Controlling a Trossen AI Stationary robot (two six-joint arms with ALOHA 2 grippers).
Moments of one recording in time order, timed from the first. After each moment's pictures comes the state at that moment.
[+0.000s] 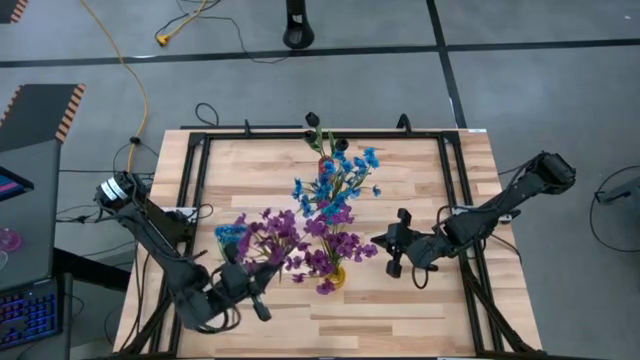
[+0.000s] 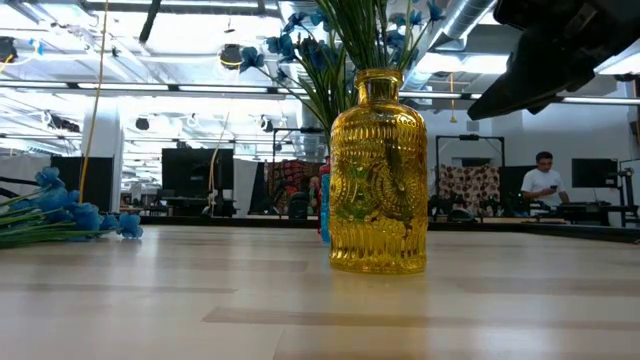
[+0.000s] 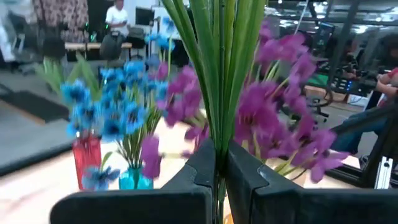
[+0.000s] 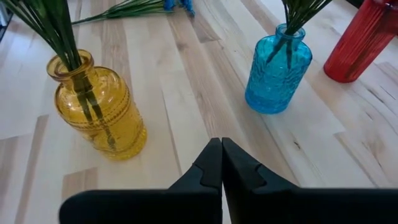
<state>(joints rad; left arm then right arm) -0.85 1.52 0.97 0.49 -1.42 -0.21 0.51 1.18 0.61 -0.14 0.62 0.52</state>
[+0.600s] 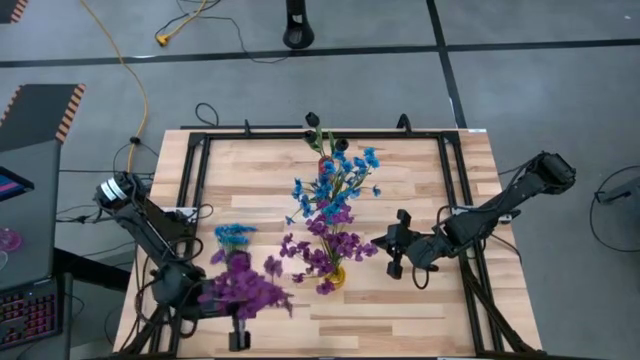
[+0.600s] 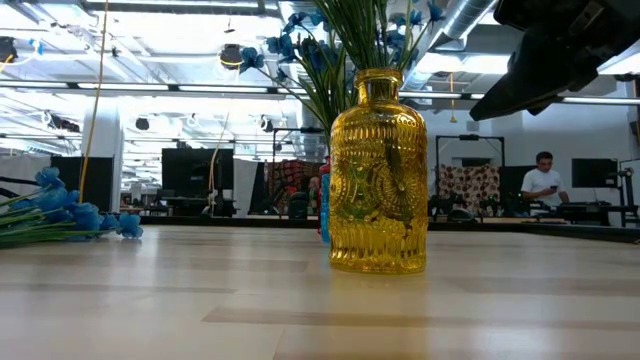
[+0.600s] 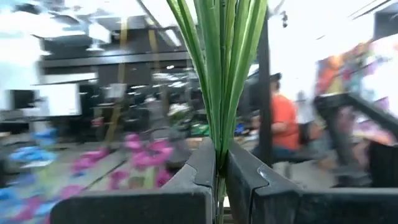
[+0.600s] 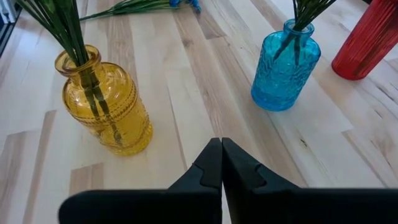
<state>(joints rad) -0.87 1.53 0.97 1.07 -0.92 0.43 0.51 1.18 0.61 -0.14 0.60 0.52</state>
